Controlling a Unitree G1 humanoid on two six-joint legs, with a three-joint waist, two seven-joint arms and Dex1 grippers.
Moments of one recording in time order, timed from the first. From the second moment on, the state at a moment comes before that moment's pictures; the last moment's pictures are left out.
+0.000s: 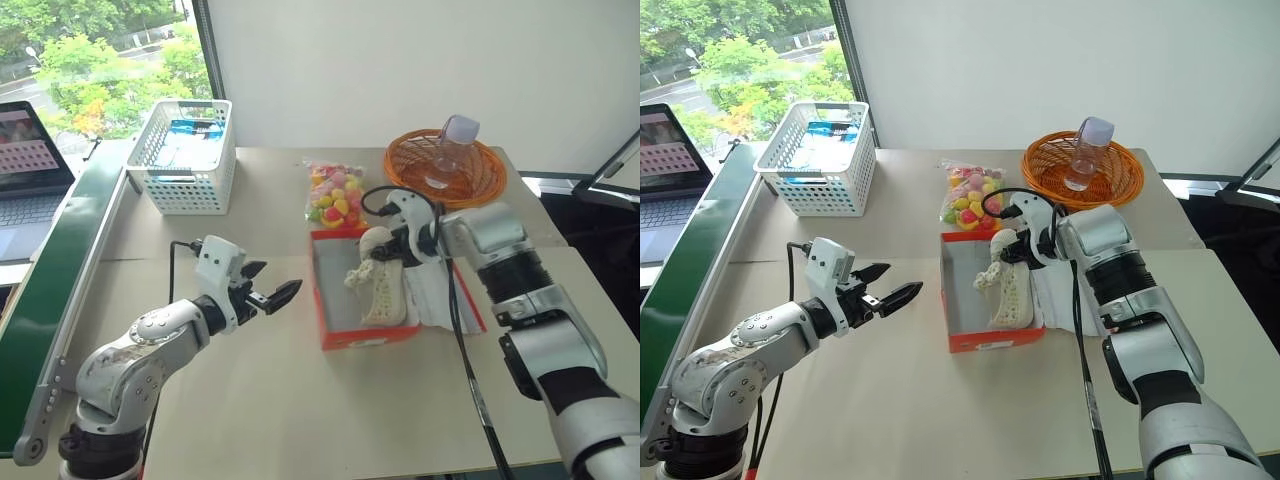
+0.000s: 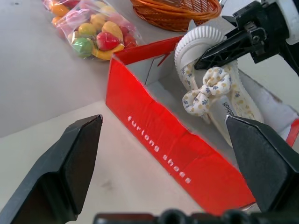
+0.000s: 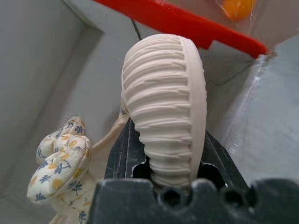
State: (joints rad) left arm -0.18 0.51 0.08 -0.59 -0.70 0.92 -0.33; right arm -1.04 -0.48 0.34 0.55 0.27 1.04 0.65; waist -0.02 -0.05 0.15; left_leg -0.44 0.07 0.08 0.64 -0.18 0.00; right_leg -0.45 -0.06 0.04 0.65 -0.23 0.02
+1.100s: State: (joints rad) left arm -0.20 0.52 0.12 -0.57 -0.64 0.90 -0.32; right arm -1.04 -0.44 0.17 0.01 0.32 1.17 0.82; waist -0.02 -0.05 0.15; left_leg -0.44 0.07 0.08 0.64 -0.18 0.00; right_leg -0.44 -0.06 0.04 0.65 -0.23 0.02
